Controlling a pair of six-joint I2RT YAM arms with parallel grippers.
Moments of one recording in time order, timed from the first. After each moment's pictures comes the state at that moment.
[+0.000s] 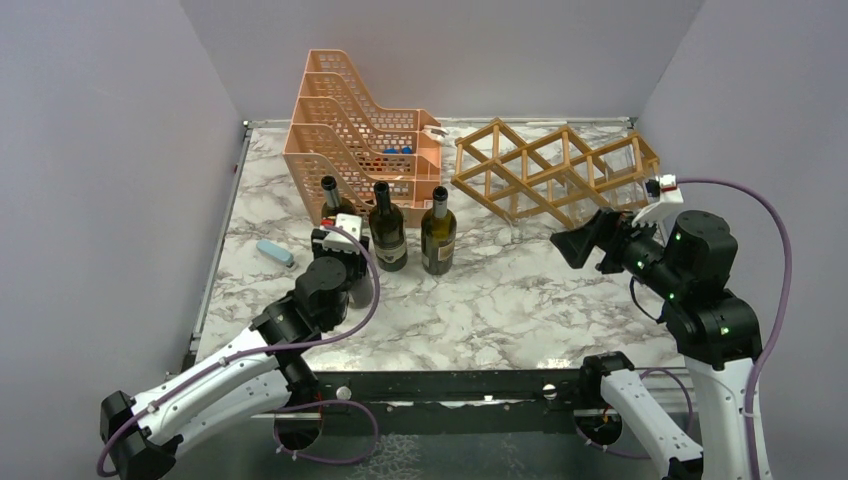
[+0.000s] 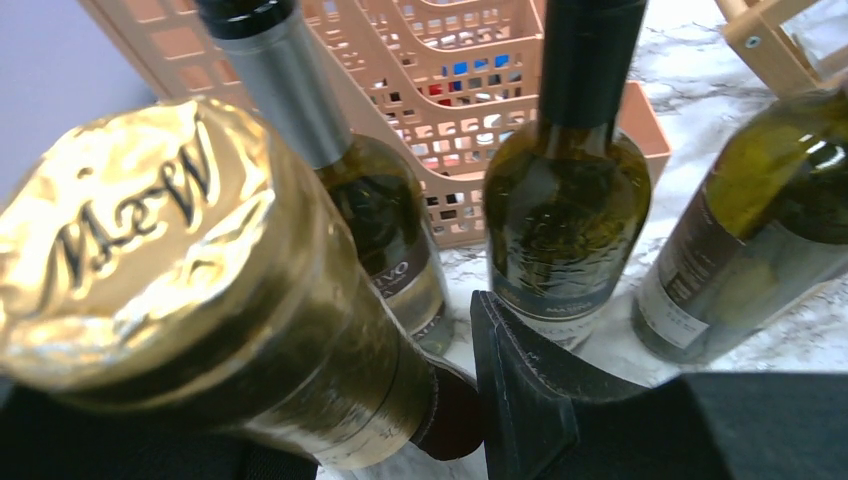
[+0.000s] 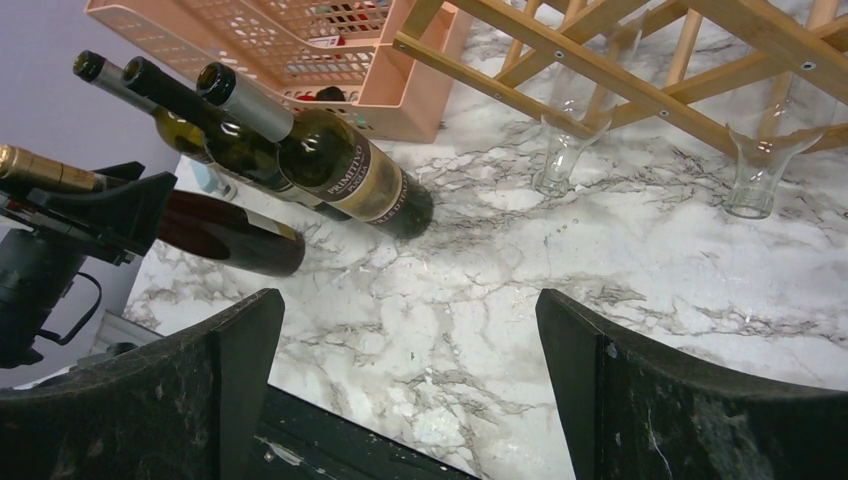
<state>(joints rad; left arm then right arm) -0.88 0.67 0.55 -0.06 -0.78 0.00 0.15 0.67 1.19 -0.88 -0.30 0.36</state>
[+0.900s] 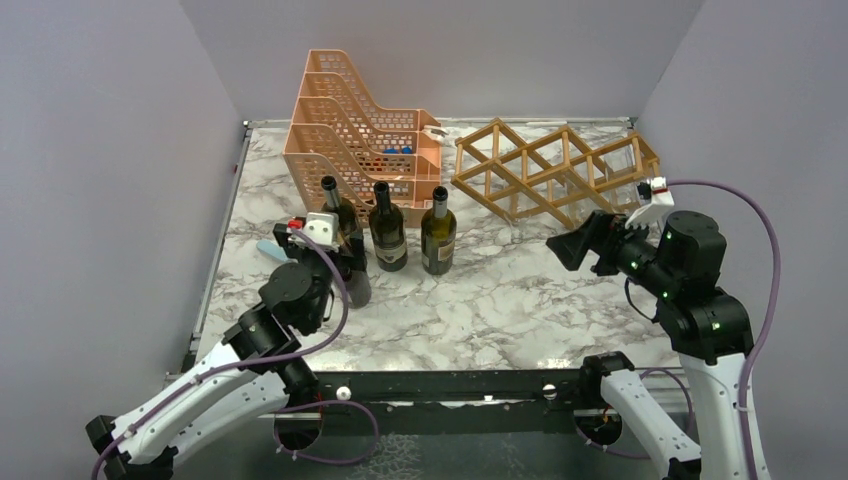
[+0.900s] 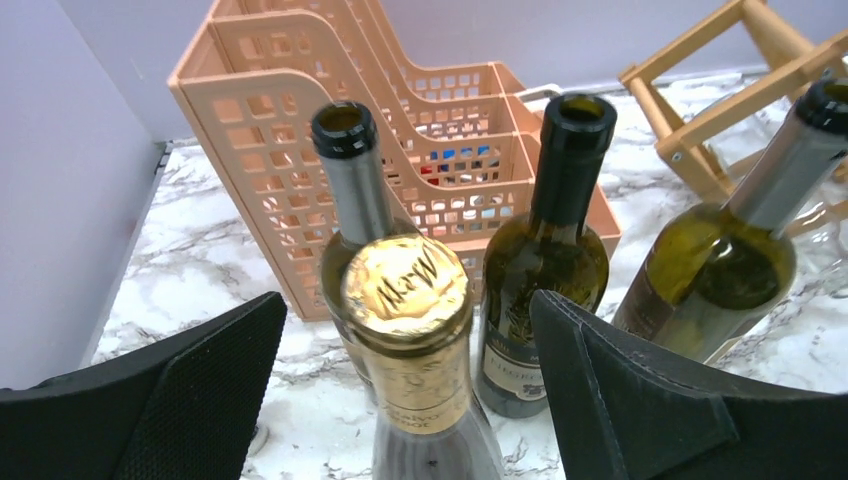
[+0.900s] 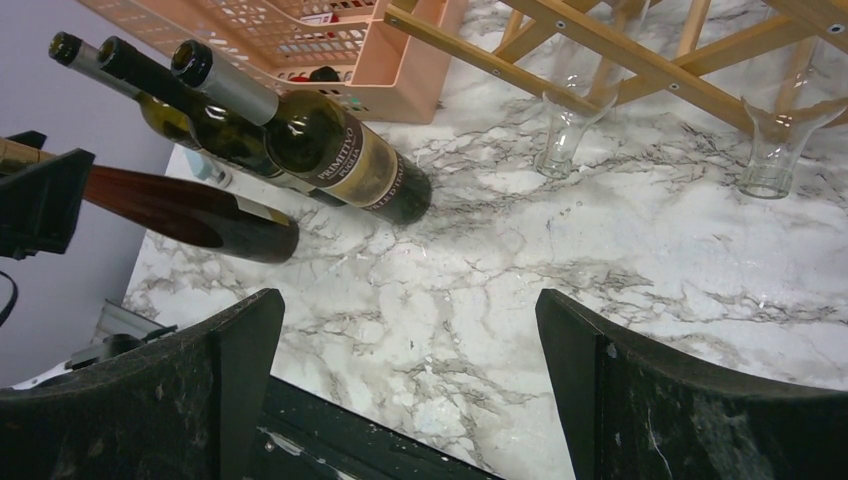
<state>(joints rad) -0.87 0.54 0.59 -0.06 -0.74 0.04 0.15 0.67 1.13 -0.87 -0.31 0.37</state>
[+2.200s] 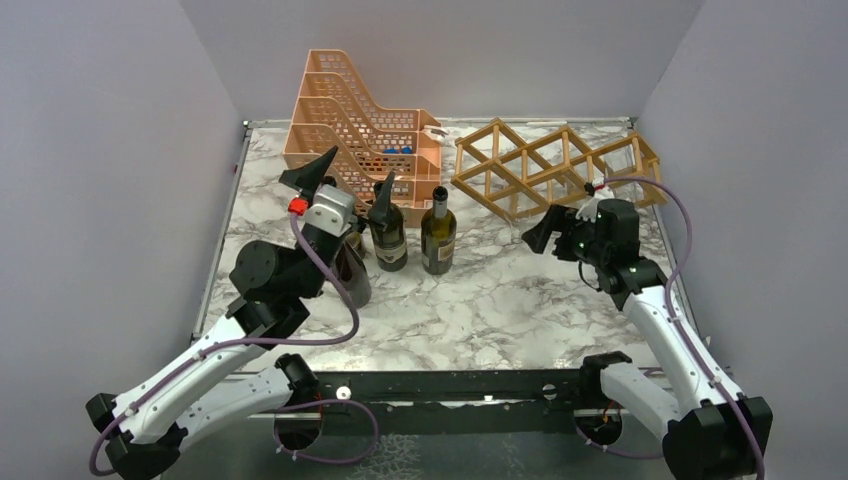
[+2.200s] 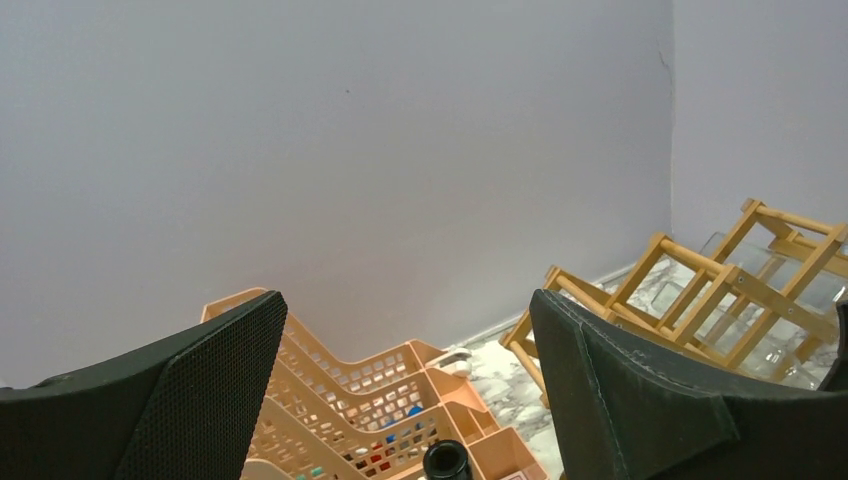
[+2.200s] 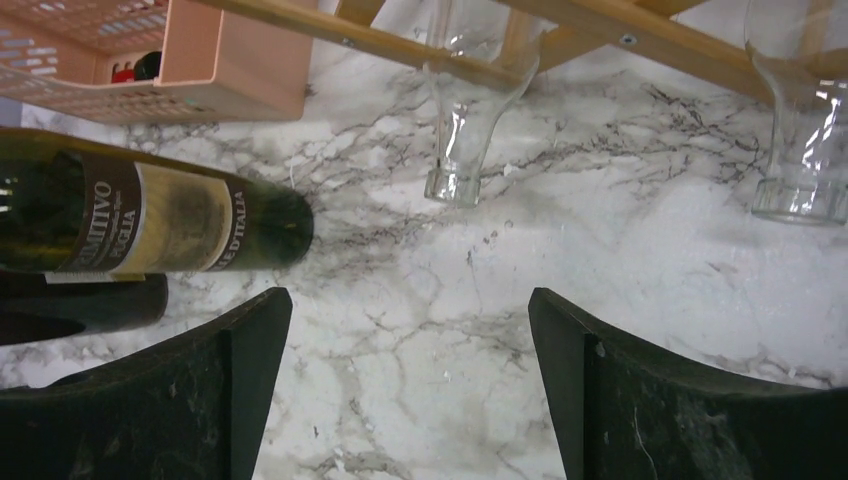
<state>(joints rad) -0.87 0.76 0.89 0.34 -0.34 0.40 0.15 0.90 0.70 -0.37 -0.24 0.38</state>
